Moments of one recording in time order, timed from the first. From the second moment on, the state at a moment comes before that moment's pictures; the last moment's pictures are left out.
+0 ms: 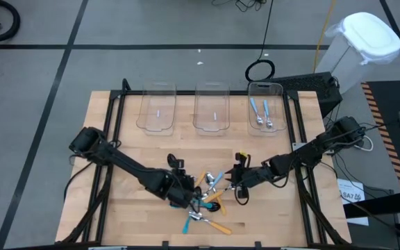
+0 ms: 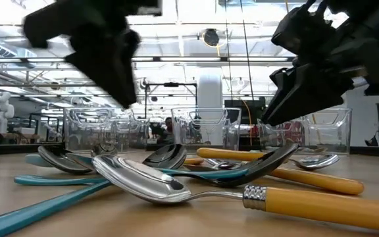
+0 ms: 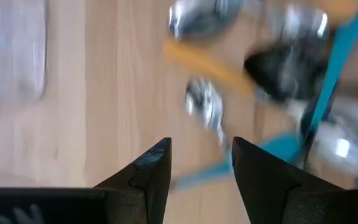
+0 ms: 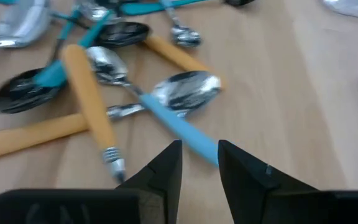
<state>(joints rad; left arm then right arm) -0.47 1.85 1.34 -0.82 -0.45 -0.34 0.40 1.49 0.59 0.13 0.33 0.17</state>
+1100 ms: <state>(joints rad) -0.63 1.57 0.82 -0.50 -0.46 -0.72 0.40 1.49 0.65 0.07 0.31 0.14</state>
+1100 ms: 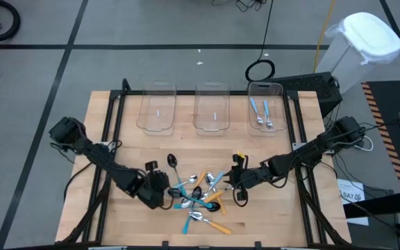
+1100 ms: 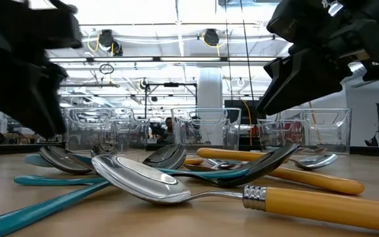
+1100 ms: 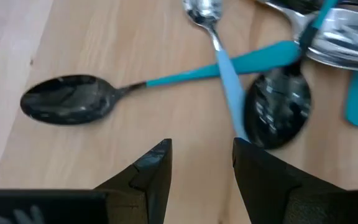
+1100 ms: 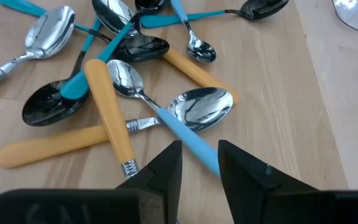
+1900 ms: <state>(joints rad) -0.69 1.67 0.82 -0.48 -0.72 -0.82 0.40 1.49 0.65 0.08 0.31 0.12</state>
